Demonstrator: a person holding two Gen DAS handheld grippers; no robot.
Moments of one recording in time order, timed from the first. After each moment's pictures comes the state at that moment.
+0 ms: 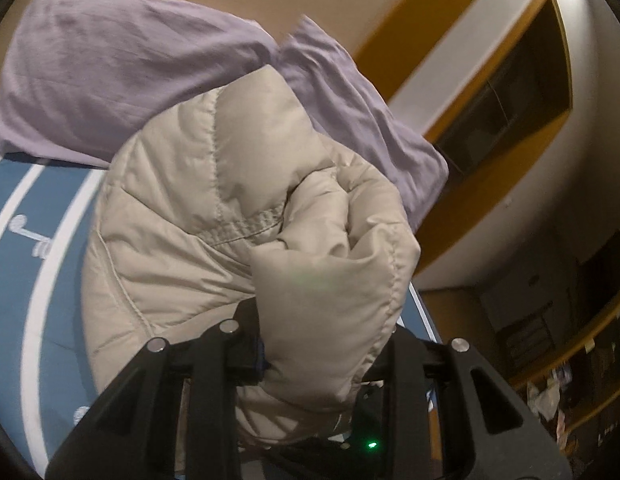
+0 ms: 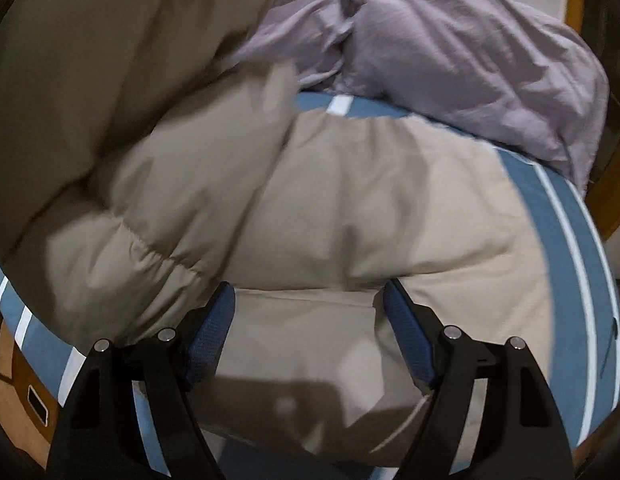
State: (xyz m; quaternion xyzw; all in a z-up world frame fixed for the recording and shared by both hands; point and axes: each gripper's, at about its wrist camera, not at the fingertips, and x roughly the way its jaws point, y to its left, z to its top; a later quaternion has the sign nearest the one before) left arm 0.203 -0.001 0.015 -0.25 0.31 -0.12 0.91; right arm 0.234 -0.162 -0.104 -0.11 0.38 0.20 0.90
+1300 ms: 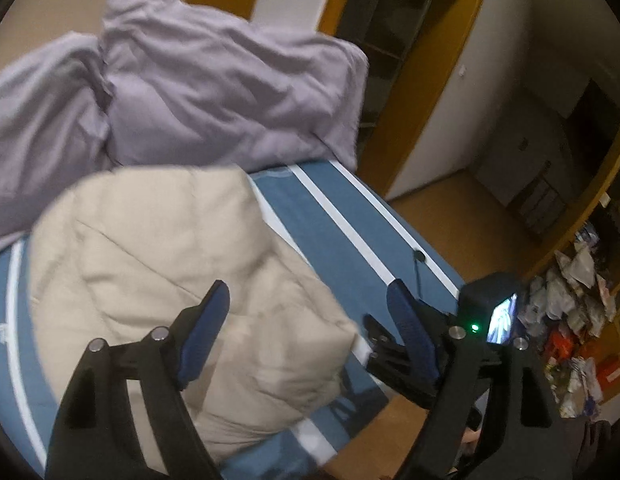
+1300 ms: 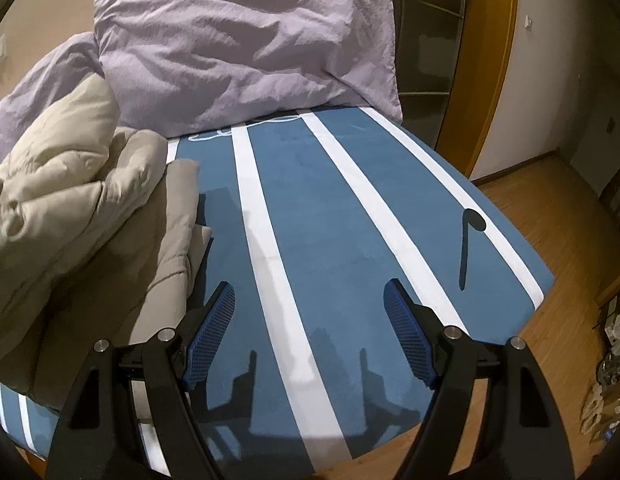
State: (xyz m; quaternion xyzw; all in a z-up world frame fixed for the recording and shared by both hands) left arm 0.244 -0.170 0.034 -0.05 0.36 -0.21 0.91; right arm 0.231 -0.354 -0.089 0.04 0.37 -0.03 0.93
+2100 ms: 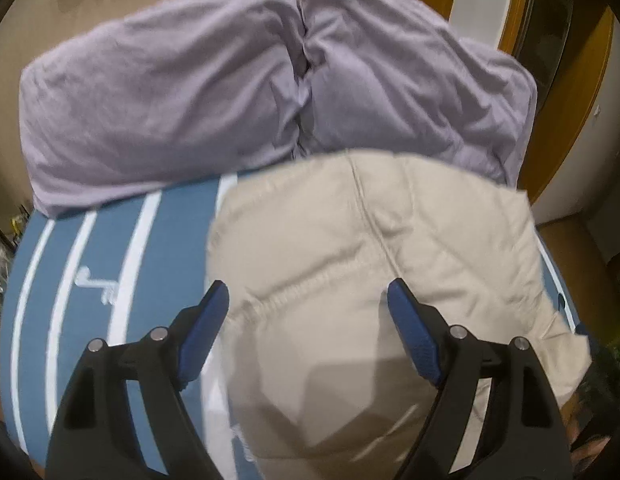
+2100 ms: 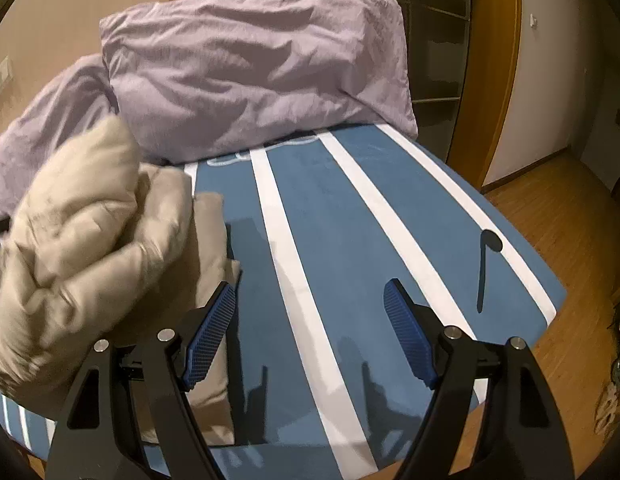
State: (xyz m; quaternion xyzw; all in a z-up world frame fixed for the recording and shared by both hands) left arm 0.278 -0.021 -0.011 -0.07 0.41 0.02 0.91; right arm 0.237 -0.343 -0.062 0.06 0.34 -0.01 0.94
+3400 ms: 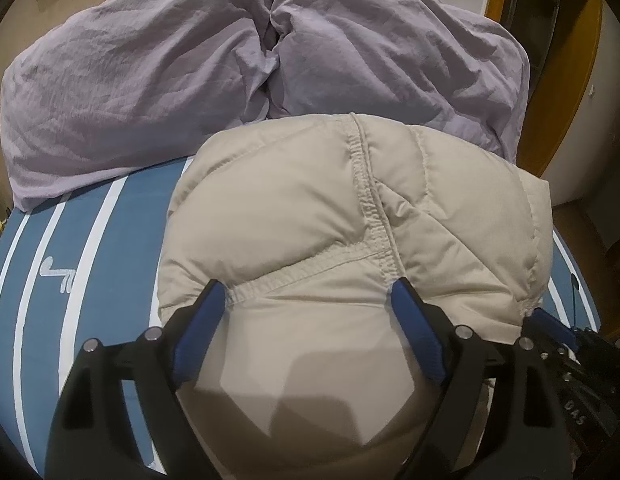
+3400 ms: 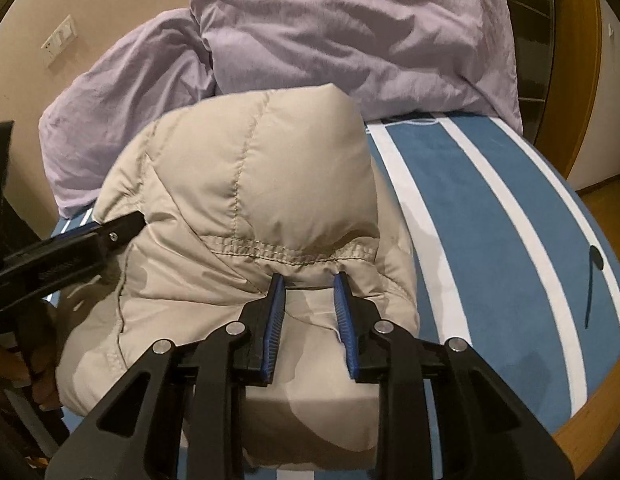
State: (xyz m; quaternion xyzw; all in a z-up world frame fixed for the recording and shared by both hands) left arm 0.294 -0.060 -0.052 -0.05 0.40 0.01 0.91; right arm 0.260 -0.254 -0.092 0.05 0.38 0.13 0.92
